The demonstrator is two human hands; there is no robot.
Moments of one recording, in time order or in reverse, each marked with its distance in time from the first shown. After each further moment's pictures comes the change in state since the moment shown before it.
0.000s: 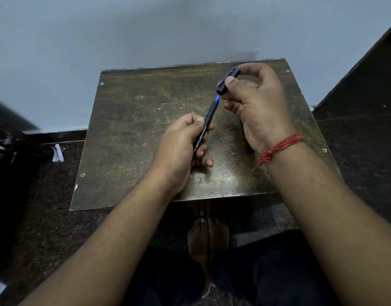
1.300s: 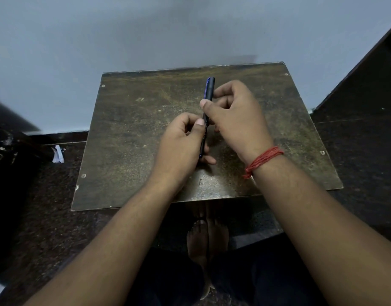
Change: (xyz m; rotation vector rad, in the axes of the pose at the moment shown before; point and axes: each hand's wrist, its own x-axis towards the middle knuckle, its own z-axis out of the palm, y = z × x) left_hand 0.003 -0.006 0.001 0.269 0.141 0.163; right_hand -0.015 0.011 0.020 -0.570 -0.027 -0.086
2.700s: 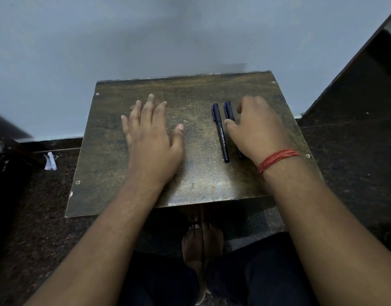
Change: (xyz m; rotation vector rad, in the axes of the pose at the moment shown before) left_hand 0.017 -0.007 -0.033 1.042 0.225 0.373; right_hand 0.006 0.017 -0.047 -0.882 0.017 -0.093
